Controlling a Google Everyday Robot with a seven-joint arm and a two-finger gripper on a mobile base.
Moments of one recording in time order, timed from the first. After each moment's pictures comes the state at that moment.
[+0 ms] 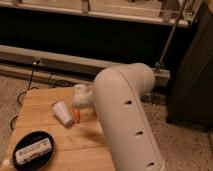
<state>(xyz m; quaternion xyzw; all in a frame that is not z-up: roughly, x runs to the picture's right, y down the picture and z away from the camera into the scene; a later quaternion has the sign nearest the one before) -0.005 0.089 0.940 -0.15 0.21 -0.16 0.95</state>
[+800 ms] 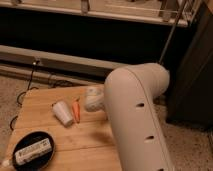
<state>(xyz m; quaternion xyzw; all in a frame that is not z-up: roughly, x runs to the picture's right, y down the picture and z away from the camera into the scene) 0.085 0.125 0.912 -0.18 0.28 -0.13 0.93</state>
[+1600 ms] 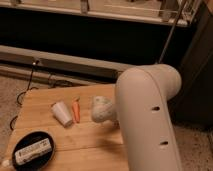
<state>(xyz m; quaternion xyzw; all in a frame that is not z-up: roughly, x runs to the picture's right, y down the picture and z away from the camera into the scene) 0.127 0.178 0.876 -0.20 0.29 -0.14 0.93</state>
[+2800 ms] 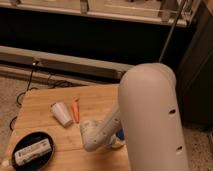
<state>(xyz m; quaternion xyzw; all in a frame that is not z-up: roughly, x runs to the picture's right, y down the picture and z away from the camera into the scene) 0.036 0.278 0.807 -0.23 0.18 -0.25 0.92</state>
